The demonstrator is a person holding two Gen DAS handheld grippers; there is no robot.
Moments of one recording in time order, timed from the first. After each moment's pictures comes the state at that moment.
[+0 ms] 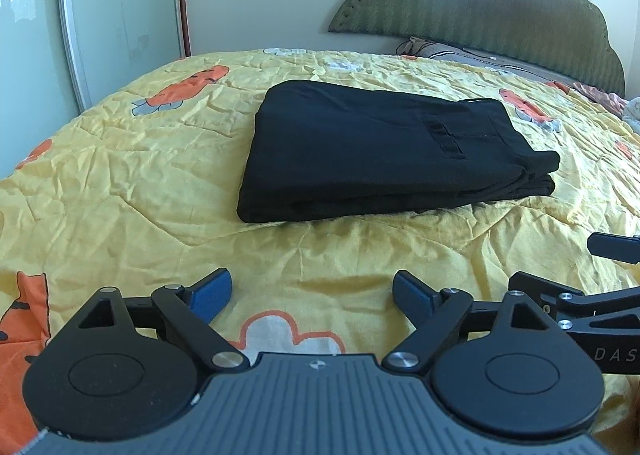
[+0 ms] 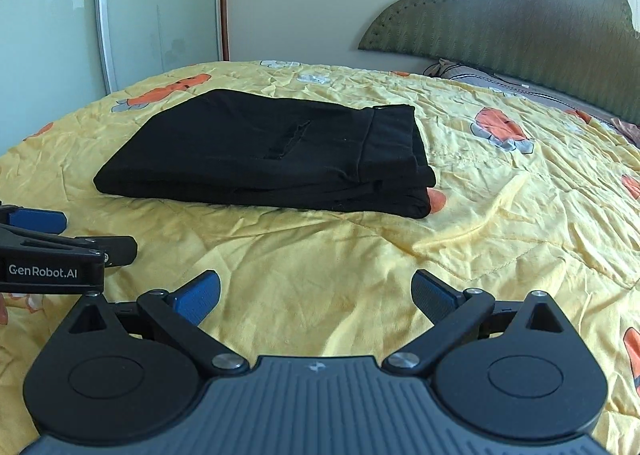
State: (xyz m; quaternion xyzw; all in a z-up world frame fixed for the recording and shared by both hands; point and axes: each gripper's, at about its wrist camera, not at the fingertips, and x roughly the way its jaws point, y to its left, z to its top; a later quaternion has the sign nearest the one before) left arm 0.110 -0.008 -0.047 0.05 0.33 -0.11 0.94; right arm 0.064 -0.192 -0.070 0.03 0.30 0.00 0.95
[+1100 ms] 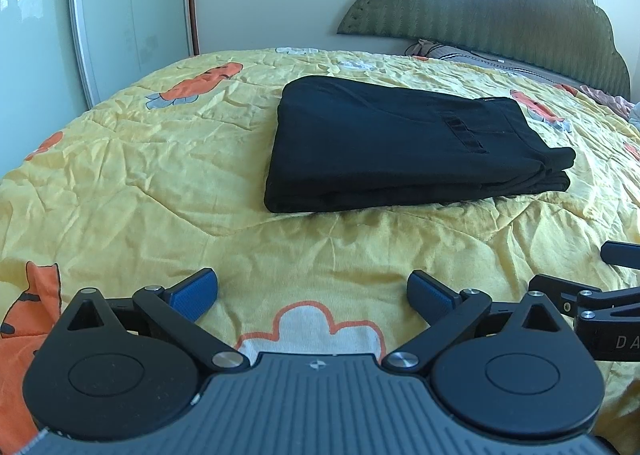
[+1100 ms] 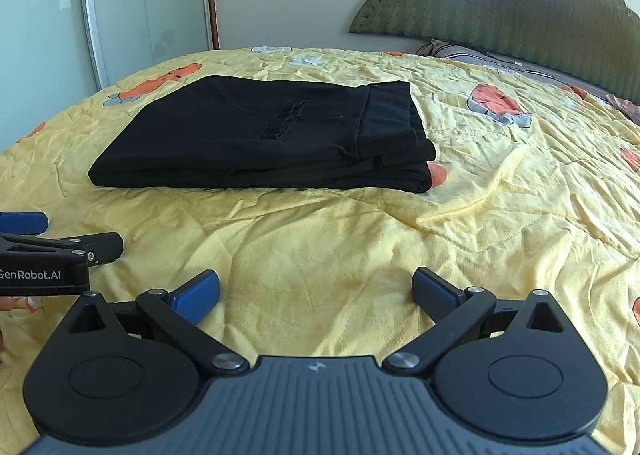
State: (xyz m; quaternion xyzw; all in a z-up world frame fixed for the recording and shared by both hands) left arm 0.112 0.008 -0.055 0.04 0.33 -0.10 0.94; right arm 0.065 -0.191 -0.076 0.05 0.32 -0.01 0.95
